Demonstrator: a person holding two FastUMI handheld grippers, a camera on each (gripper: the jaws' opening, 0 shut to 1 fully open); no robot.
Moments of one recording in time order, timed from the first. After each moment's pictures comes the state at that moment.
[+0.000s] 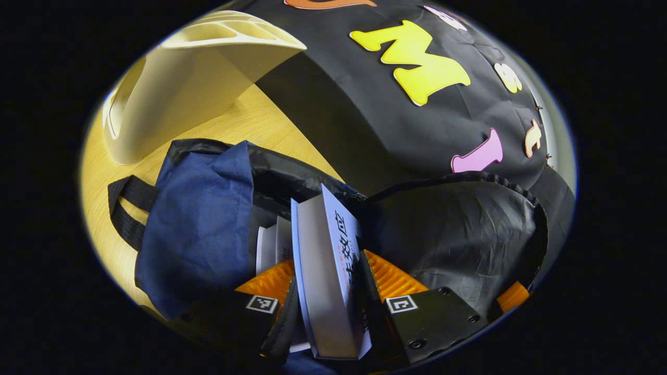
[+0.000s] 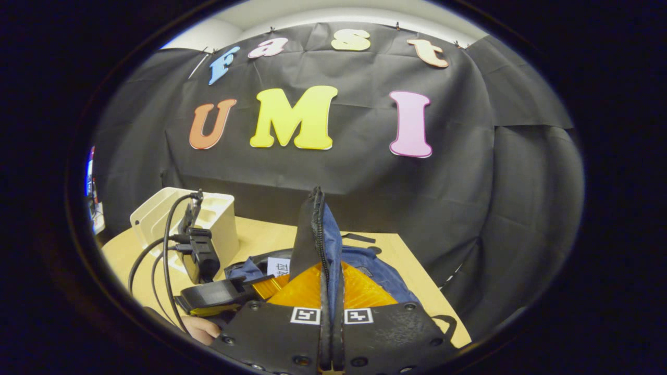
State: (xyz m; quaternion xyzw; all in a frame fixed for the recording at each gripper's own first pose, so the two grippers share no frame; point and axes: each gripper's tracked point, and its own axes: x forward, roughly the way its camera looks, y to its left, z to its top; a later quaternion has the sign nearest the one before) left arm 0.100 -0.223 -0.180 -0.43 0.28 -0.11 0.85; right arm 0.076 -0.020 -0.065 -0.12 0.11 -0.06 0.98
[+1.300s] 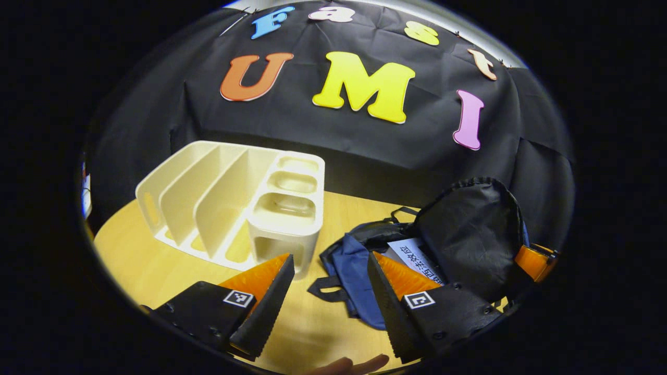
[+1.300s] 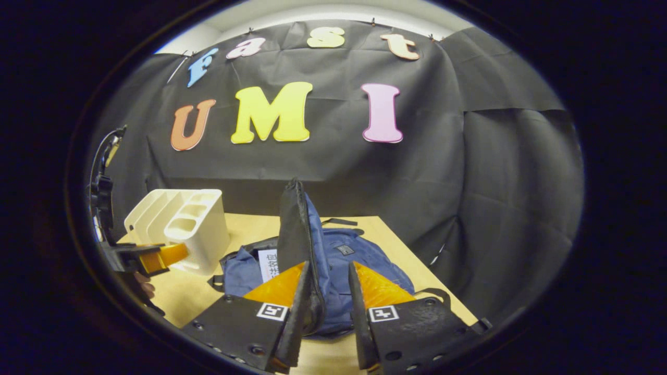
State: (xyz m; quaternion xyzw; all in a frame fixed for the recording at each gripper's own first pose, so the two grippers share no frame) left arm 0.006 -0.012 -0.098 -0.09 0.20 -0.02 0.98; right arm 0.017 -0.021 -0.079 -0.08 0.12 -0.12 0.98
